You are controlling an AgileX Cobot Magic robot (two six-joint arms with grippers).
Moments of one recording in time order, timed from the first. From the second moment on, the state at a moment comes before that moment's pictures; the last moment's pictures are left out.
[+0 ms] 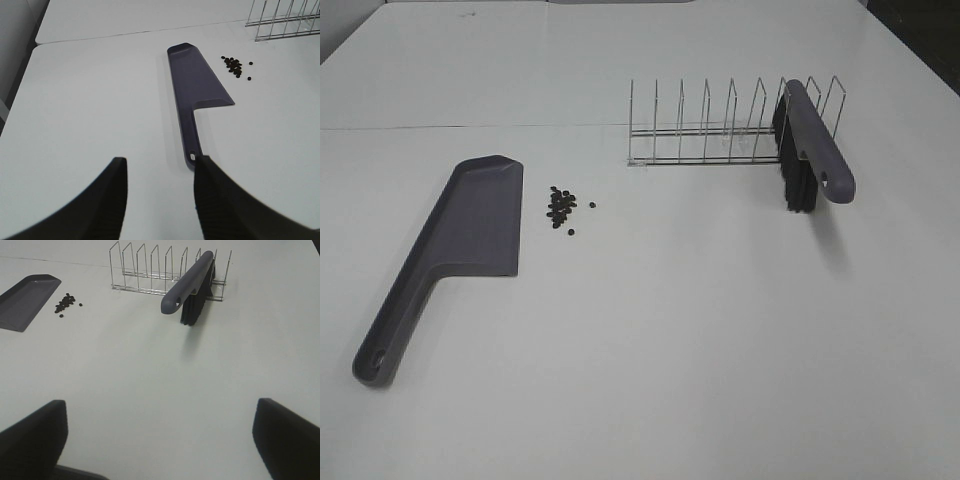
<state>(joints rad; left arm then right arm) -0.08 0.00 -0.50 -0.08 1.06 0.08 0.06 -0.01 -0.51 0.09 1.06 -0.12</state>
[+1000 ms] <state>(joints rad) -0.08 0.00 -0.50 -0.08 1.06 0.08 0.06 -0.01 -0.51 0.09 1.06 -0.12</state>
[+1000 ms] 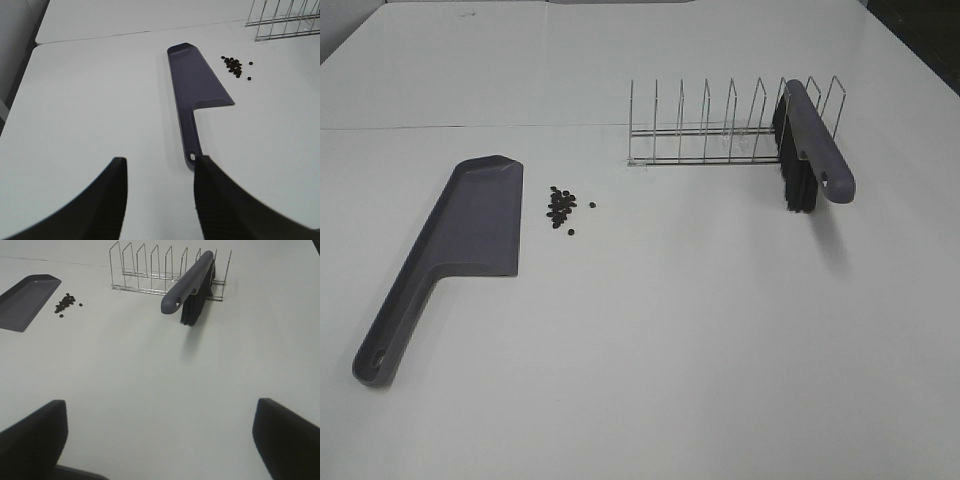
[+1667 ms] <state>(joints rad) -0.08 0.00 -0.50 -0.08 1.06 0.08 0.06 -0.01 -0.51 0.09 1.06 -0.12</state>
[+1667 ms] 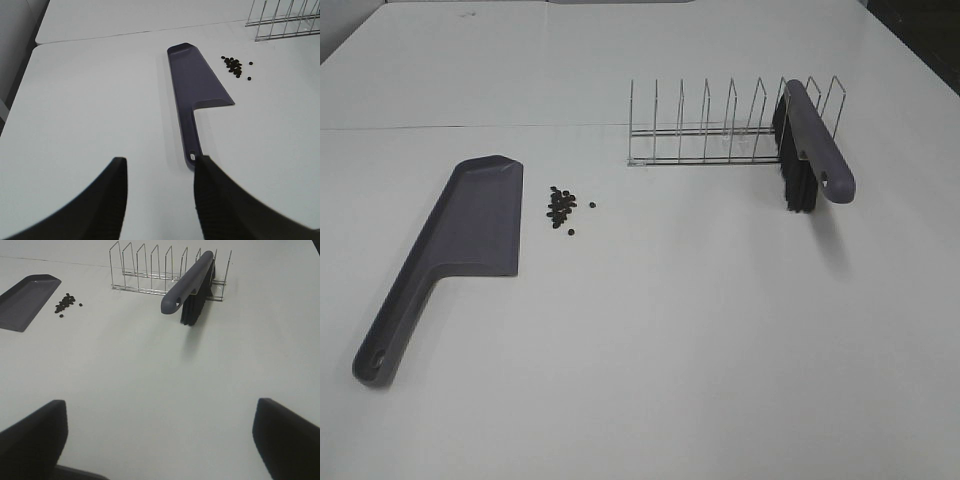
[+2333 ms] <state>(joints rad) -0.08 0.00 -0.50 -0.08 1.06 0.08 0.06 -0.01 -0.51 0.09 1.06 -0.12</state>
